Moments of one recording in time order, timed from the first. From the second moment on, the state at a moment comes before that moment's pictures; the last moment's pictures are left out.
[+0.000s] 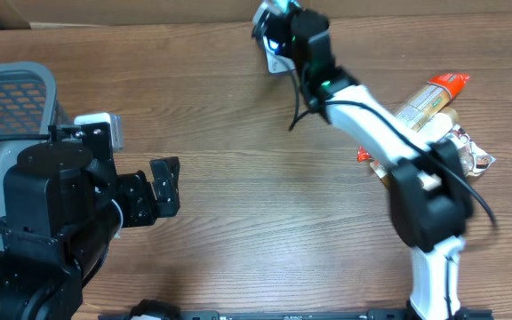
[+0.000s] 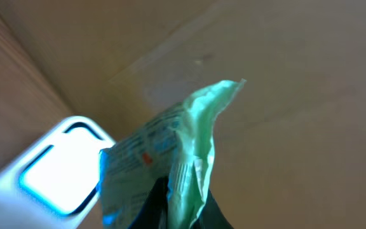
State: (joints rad) left arm -0.23 1.07 1.80 -1.49 -0.07 -0.32; right arm 0.45 2.09 1.71 0.10 0.26 -0.82
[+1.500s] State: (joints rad) left arm -0.23 1.07 1.80 -1.49 -0.07 -0.32; right arm -0.35 1.66 1.37 -1.02 -0.47 0.11
